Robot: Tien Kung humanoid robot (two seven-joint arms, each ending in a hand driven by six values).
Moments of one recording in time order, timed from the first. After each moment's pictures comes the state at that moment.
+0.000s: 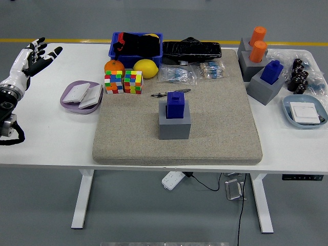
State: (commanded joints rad) left arm -0.77 0.47 -0.69 -0.69 0.73 0.20 -0.23; right arm 0.08 -0.35 2.01 0.18 -1.70 0.16 -0.22
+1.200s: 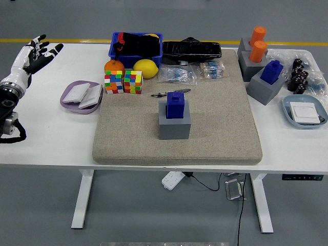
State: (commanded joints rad) left arm -0.78 0.46 -0.69 -0.69 0.72 0.20 -0.23; right arm 0.08 -0.35 2.00 0.18 -1.69 0.16 -0.21
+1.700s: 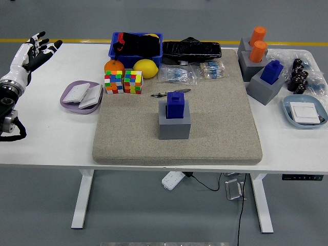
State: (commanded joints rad) left arm -0.79 0.47 -0.69 -0.70 0.71 0.20 -0.23; right arm 0.08 -0.35 2.00 0.18 -1.69 0.16 -0.21
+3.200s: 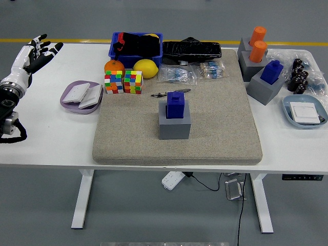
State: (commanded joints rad) left arm -0.78 0.47 -0.70 -0.71 0.72 0.20 -0.23; right arm 0.08 -0.36 1.99 0.18 -1.67 0.16 -0.22
